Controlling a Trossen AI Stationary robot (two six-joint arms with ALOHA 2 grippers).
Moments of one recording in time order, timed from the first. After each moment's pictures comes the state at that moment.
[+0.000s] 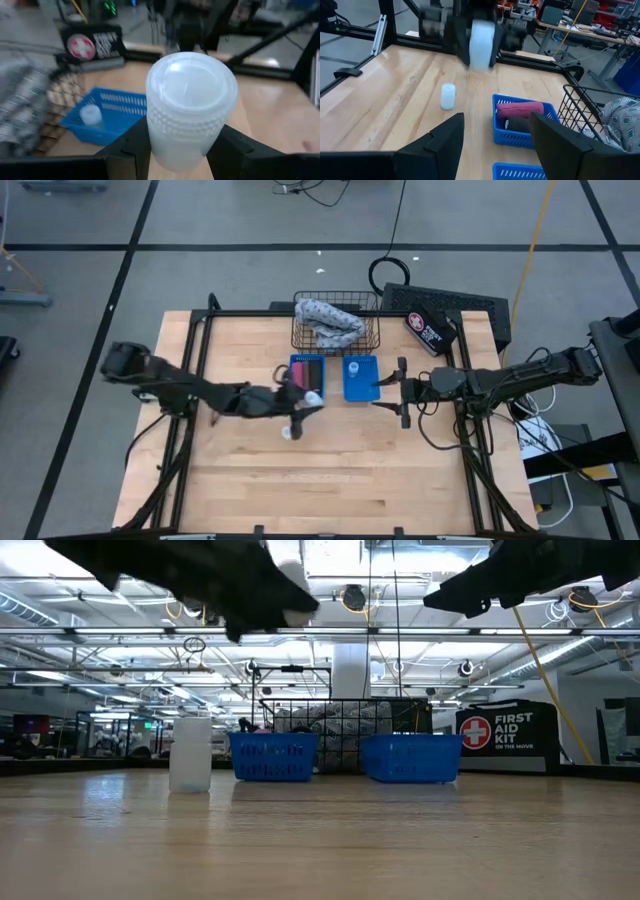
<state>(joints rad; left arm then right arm) -0.20 1.48 0.70 0.54 -0.35 -0.15 0.13 0.87 0.47 0.19 0.13 -0.13</state>
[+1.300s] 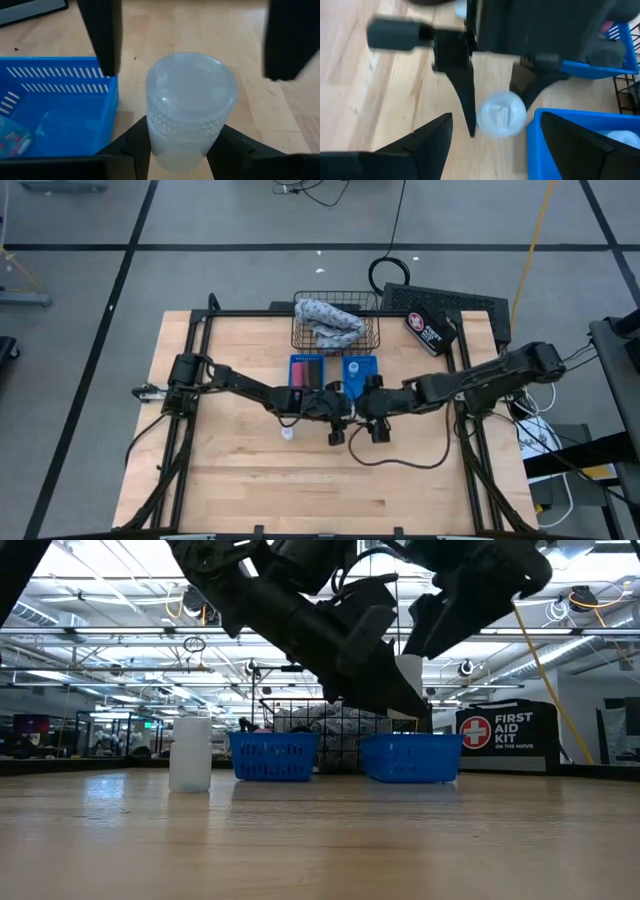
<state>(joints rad) -0.10 2.02 1.21 0.26 -0.11 -0.06 0.20 1.40 0.97 -0.43 0.16 0.02</state>
